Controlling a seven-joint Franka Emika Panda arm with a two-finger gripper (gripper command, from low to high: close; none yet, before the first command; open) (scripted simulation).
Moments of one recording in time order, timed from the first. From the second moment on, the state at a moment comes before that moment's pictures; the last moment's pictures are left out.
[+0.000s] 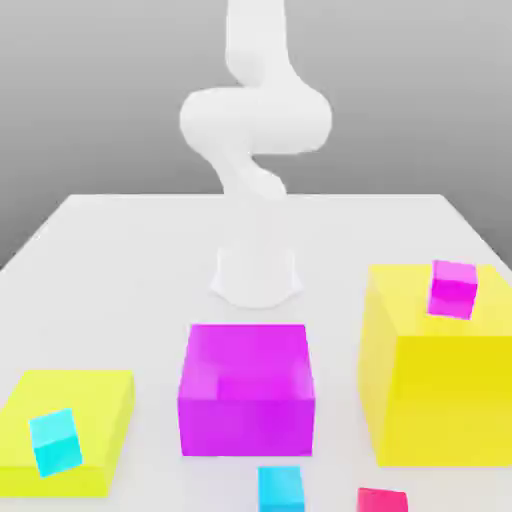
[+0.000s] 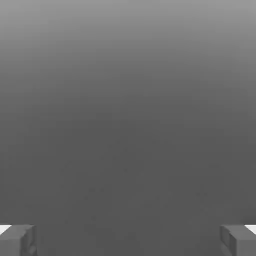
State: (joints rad) arm 0.04 -0.81 -0.05 -2.29 -0.01 2.29 0.68
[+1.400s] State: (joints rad) arm 1.07 -0.12 -1.06 -2.24 0.25 2.43 -1.49
